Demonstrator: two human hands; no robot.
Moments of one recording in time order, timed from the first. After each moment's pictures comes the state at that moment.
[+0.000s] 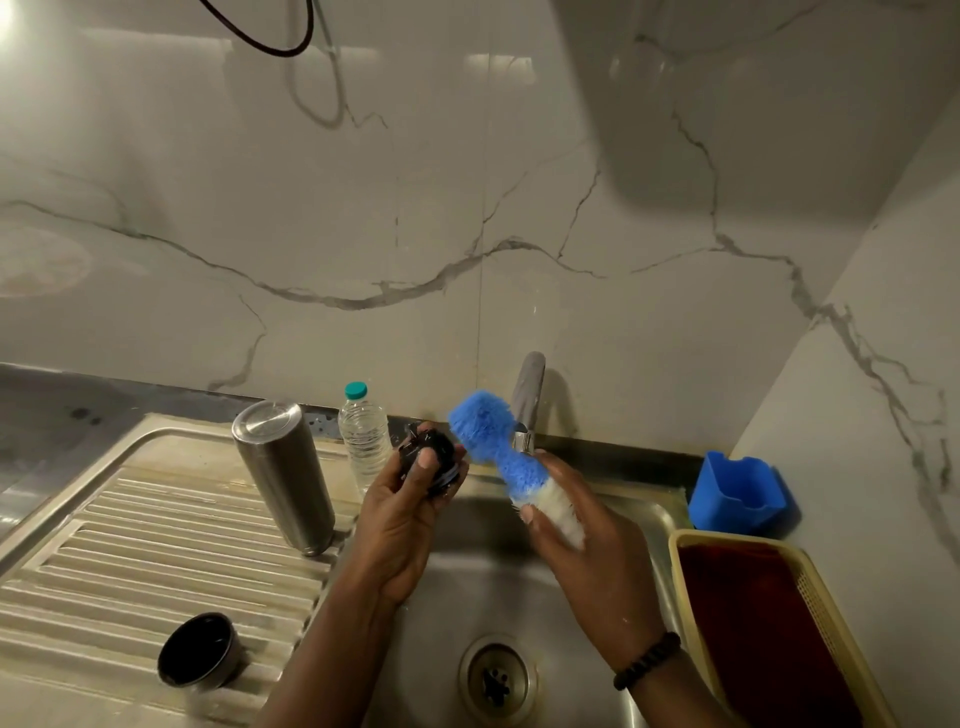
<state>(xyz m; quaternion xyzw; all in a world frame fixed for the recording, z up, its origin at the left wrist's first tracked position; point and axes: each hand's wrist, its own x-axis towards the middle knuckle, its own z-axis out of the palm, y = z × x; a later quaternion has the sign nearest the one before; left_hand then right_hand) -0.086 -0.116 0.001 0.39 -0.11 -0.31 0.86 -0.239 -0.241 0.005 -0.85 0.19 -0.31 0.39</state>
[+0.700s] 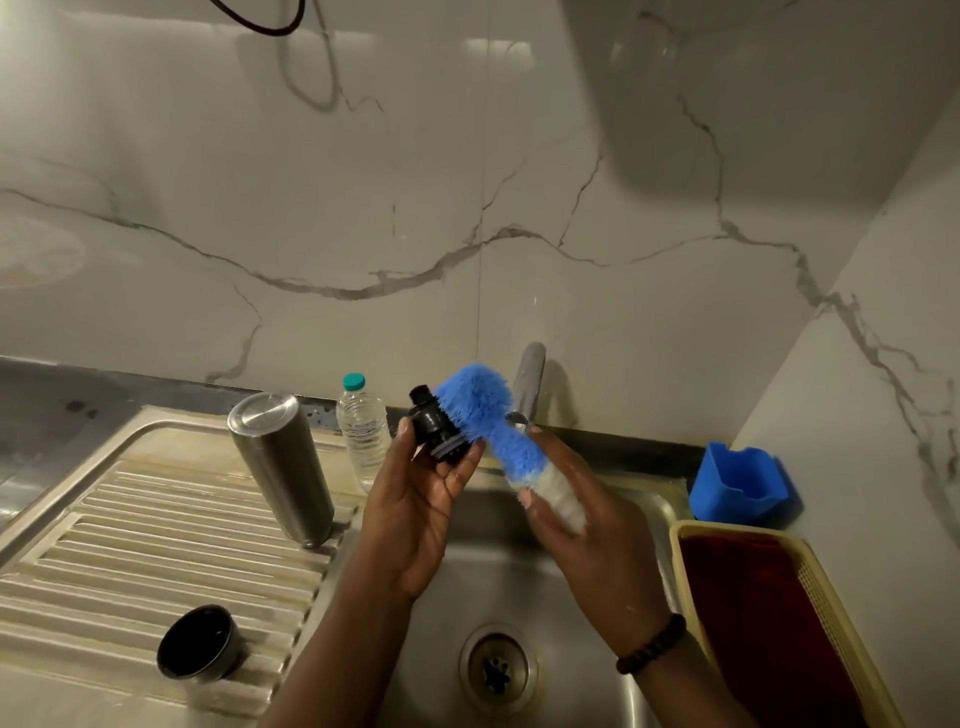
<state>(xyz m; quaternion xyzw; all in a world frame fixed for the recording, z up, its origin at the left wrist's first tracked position) -0.099 -0.124 0.021 0.30 -0.08 -0.34 0.89 -0.237 -0.241 0.017 -0.86 0.16 -0.33 0.36</state>
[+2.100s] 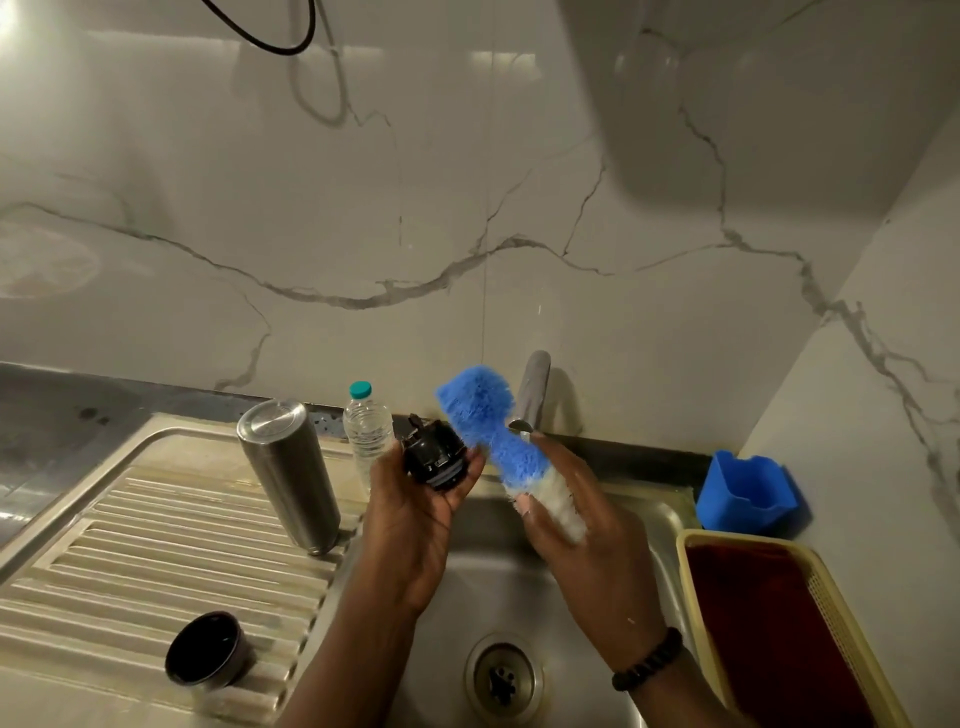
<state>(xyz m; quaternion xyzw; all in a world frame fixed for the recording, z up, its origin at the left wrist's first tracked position) -0.102 -0.123 0.023 0.32 -0.02 -0.30 0.90 -0.232 -0.233 0.017 -0.86 0.16 -0.34 0.35</state>
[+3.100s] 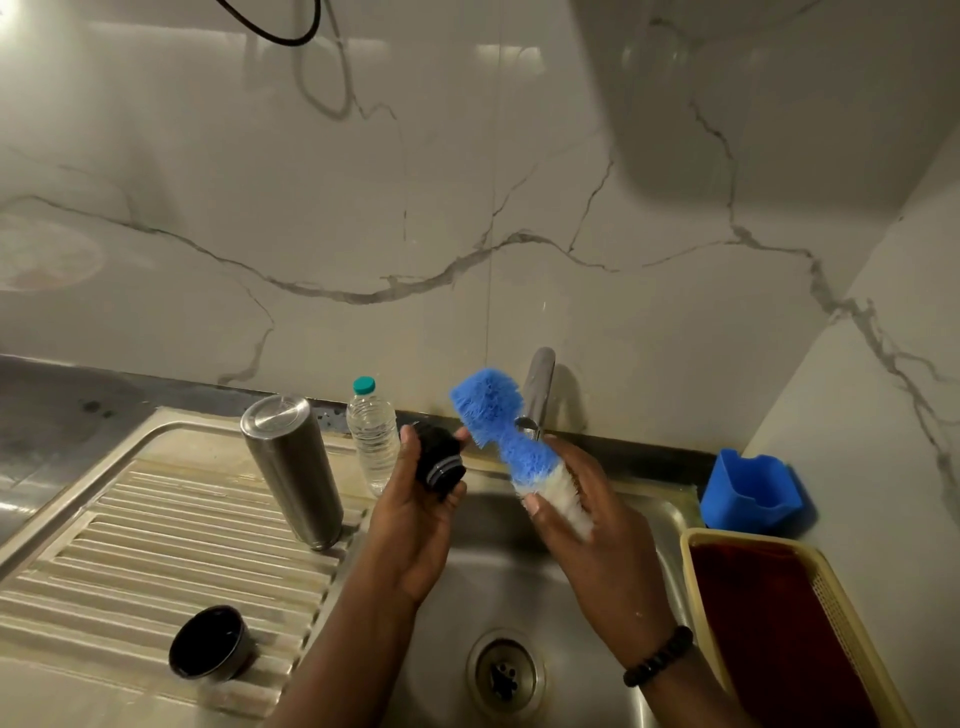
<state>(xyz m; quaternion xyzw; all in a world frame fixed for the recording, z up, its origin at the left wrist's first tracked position) -0.093 -0.123 0.012 0.37 -0.02 -0.30 0.88 -0.235 -0.239 0.018 -0.83 0.19 -0.30 0.42</state>
